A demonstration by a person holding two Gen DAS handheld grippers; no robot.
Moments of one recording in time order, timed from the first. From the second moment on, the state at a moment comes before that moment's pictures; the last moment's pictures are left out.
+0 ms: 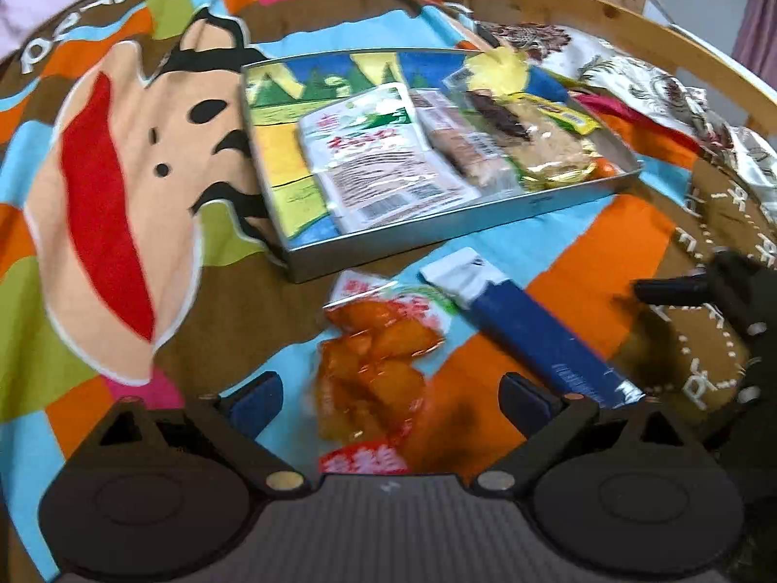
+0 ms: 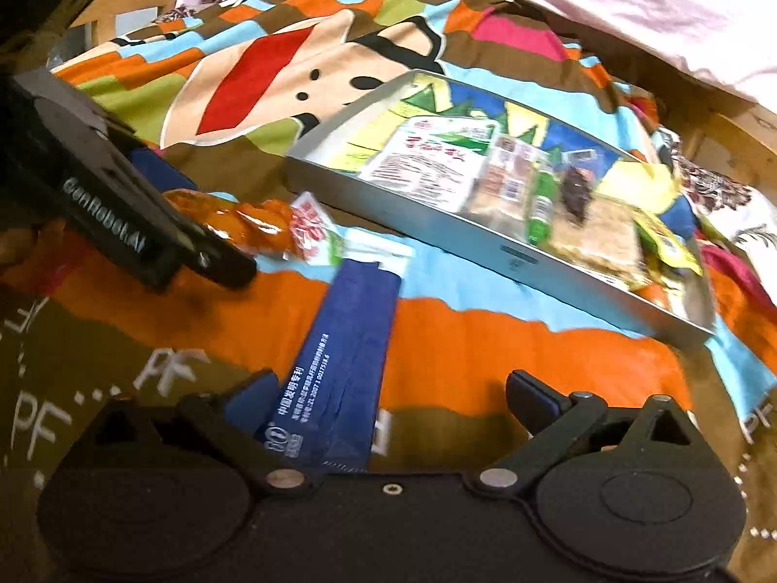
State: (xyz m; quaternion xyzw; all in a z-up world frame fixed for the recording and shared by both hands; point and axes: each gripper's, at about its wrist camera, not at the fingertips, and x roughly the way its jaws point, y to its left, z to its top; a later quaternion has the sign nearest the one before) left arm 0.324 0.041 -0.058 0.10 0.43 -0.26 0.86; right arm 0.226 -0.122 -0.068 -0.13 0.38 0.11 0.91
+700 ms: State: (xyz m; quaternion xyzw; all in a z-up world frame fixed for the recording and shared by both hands) left arm 0.345 0.044 -0.070 0.10 0.42 -0.28 0.86; right arm 0.252 -0.117 -0.091 -0.04 0.34 0.13 0.93
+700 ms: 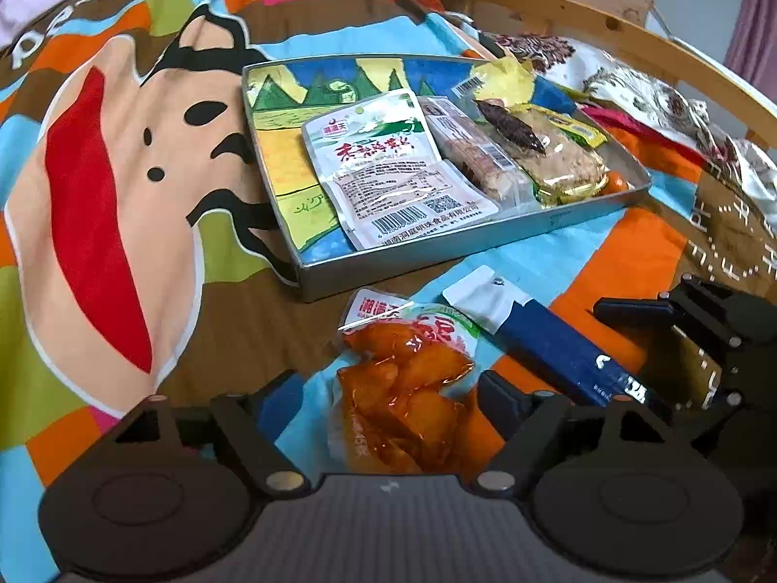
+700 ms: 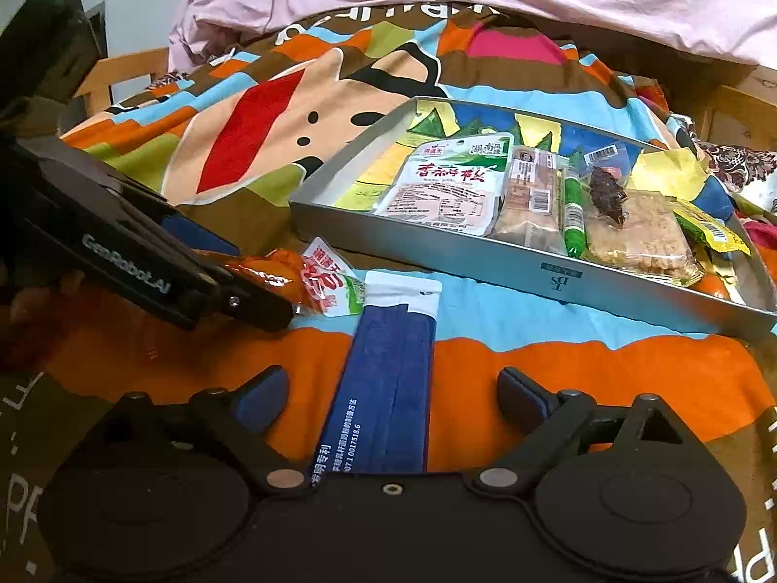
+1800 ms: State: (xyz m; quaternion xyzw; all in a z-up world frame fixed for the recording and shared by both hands) left arm 0.308 0.022 -0.064 0.08 0.44 -0.19 0.87; right arm 0.231 -0.128 -0.082 -0.05 0.32 0.17 0.93
